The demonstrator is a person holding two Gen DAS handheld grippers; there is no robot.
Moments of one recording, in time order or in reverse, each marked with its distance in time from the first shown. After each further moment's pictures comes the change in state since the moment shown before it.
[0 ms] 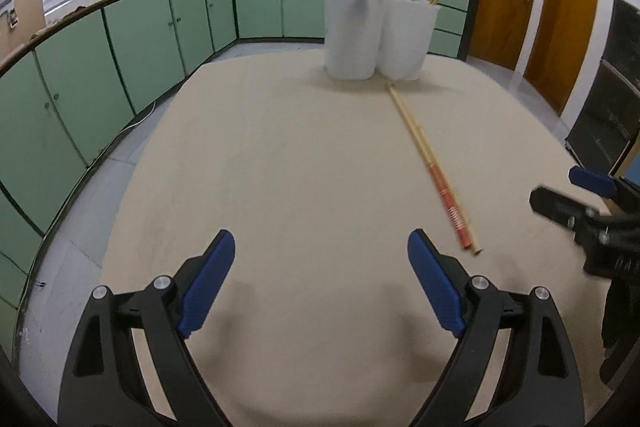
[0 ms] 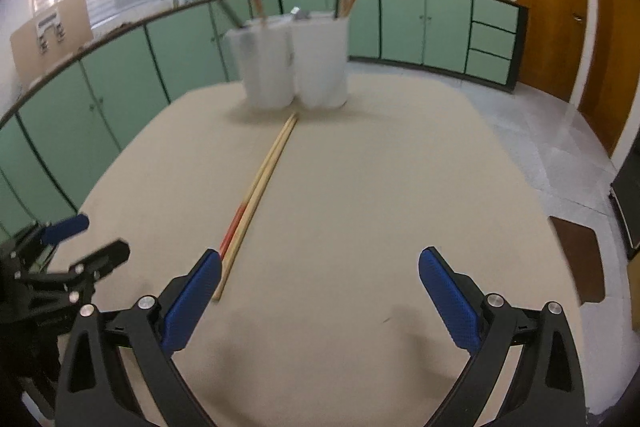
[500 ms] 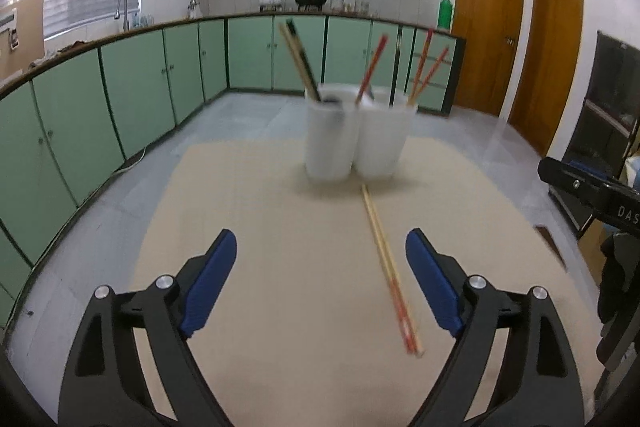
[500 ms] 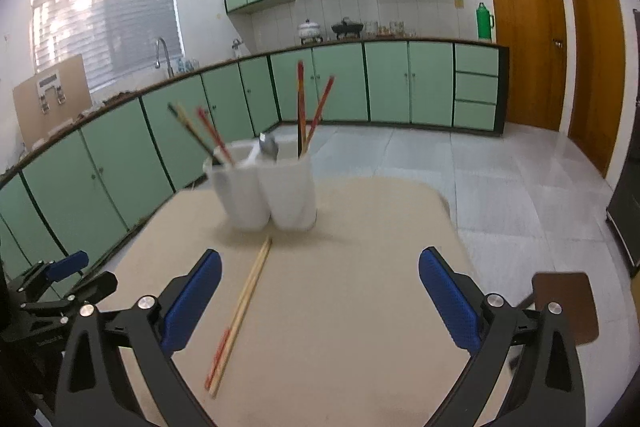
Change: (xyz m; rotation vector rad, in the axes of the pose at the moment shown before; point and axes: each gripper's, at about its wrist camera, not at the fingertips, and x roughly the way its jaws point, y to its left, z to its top) left arm -0.034 -0.014 0.065 -0.006 -0.176 -0.052; right arm -0.053 -0.049 0.083 0.067 -0.223 -0.009
